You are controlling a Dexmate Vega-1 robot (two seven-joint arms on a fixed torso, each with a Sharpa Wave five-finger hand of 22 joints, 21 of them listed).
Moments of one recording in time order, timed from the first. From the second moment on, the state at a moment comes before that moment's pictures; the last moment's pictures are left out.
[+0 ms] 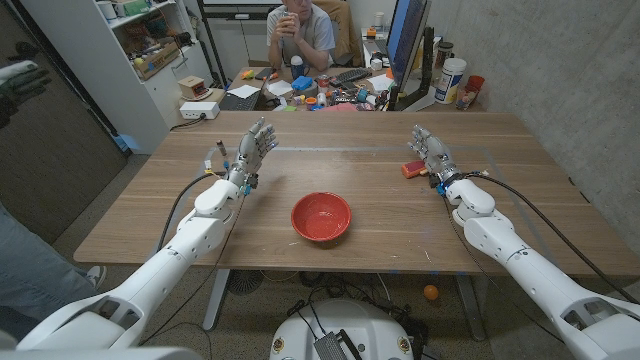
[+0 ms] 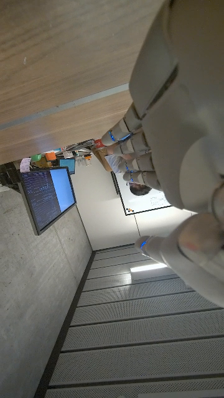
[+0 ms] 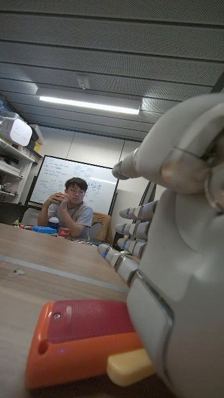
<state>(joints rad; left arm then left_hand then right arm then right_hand) 0.82 0.51 0.38 -1.28 -0.64 -0.29 -0.04 0.09 -0.05 0.49 -0.07 0.19 0.08 0.10 0.19 0.17 0.07 0.07 0.20 0.19 0.05 0.08 0.19 0.18 0.01 0.06 0.45 0.17 -0.83 -0.50 -0.36 -1.28 0.67 0.29 0.04 0.39 0.15 0.37 -0.09 0.17 0.10 0.06 0.19 0.18 0.06 0.09 0.21 0.19 -0.04 0.02 0.21 0.21 0.19 -0.03 0.19 0.17</state>
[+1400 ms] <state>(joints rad) 0.86 0.57 0.34 -1.37 -0.62 -0.28 0.02 0.14 0.01 0.53 -0.10 0.19 0.09 0.11 0.19 0.18 0.09 0.08 0.21 0.19 0.06 0.09 0.19 0.18 0.01 0.07 0.42 0.17 -0.81 -0.46 -0.38 -1.25 0.67 0.31 0.05 0.39 0.15 0.36 -0.09 0.17 0.10 0.05 0.19 0.18 0.07 0.09 0.21 0.19 -0.04 0.02 0.21 0.21 0.19 -0.02 0.19 0.17</state>
